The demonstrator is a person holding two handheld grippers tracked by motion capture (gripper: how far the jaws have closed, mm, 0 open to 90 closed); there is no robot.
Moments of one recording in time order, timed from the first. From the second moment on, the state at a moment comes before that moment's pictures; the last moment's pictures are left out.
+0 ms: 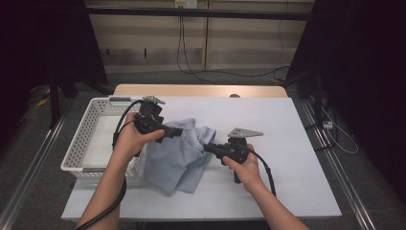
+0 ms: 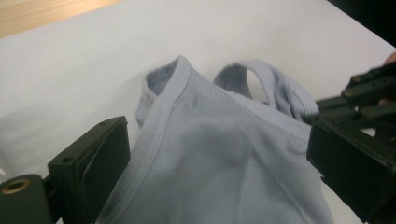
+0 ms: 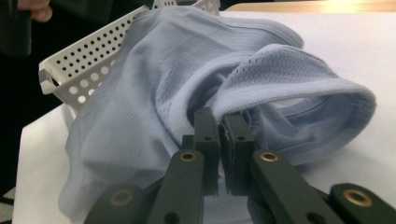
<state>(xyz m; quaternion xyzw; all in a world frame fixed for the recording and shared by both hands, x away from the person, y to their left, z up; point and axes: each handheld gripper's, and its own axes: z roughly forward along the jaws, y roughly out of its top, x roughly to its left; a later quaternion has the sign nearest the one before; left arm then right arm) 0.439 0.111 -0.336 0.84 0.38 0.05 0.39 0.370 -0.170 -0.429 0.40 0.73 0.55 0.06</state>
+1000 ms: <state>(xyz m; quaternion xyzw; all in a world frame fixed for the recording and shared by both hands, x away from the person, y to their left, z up) 0.497 0.077 -0.370 0.84 0.40 0.04 0.36 0.367 -0.168 -0.435 0.39 0.75 0.53 0.06</state>
